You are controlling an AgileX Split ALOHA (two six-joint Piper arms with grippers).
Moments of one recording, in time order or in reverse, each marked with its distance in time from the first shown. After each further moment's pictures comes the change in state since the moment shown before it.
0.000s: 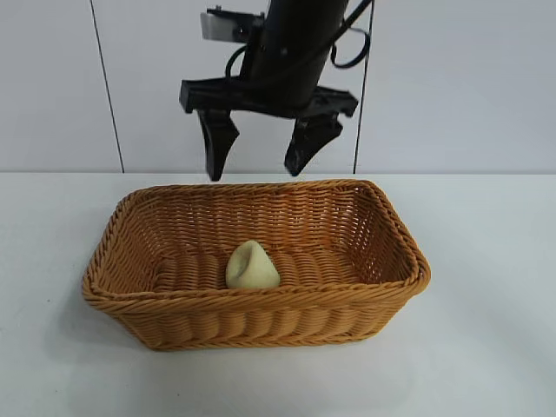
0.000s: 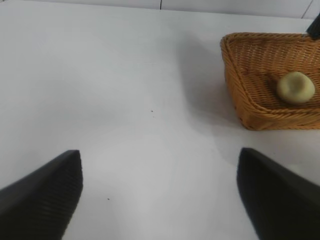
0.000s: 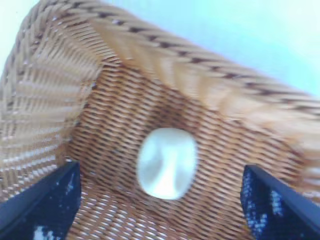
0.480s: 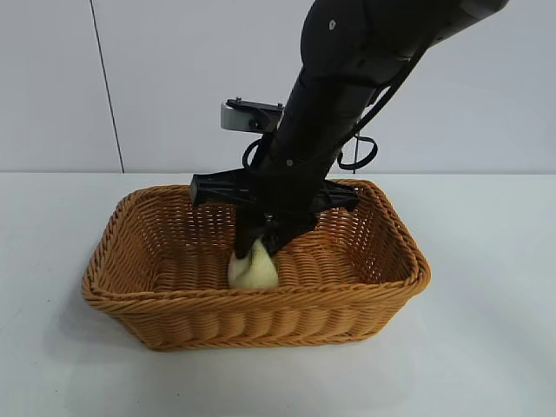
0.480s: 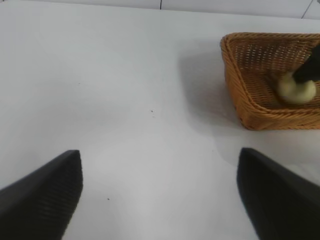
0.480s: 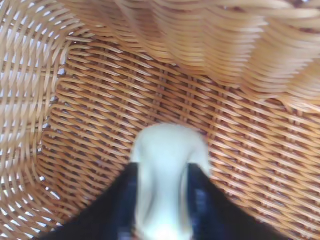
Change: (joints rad) left arm 0.000 0.000 0.000 0.000 0.000 0.001; right arm 0.000 0.001 0.419 0.253 -0.466 -0.061
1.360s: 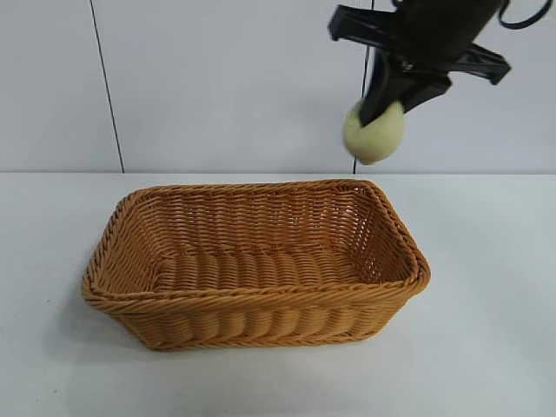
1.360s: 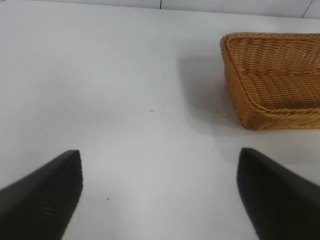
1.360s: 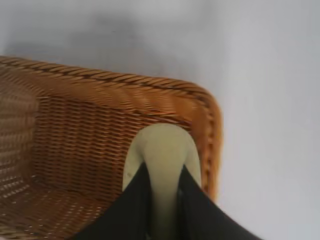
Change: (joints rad) left arm 0.000 0.000 0.000 0.000 0.000 0.000; right arm -0.185 -0.303 0.034 -0.004 0.169 -0.024
